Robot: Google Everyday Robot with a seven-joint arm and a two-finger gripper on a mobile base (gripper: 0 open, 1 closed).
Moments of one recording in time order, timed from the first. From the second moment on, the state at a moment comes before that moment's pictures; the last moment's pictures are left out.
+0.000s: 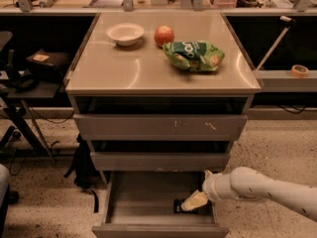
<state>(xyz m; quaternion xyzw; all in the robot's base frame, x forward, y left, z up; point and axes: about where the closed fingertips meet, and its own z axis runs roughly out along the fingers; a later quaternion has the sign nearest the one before) 0.499 -0.143 0.395 -0.40 0.85 0.20 0.27</state>
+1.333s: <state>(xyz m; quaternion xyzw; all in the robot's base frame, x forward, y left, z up) 0.562 -0.183 0.386 -0.34 0.88 0.15 0.31</state>
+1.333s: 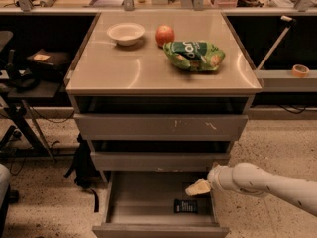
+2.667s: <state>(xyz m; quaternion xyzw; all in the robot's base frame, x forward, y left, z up) 0.543 -0.121 0.272 -0.31 0.89 0.24 0.24</state>
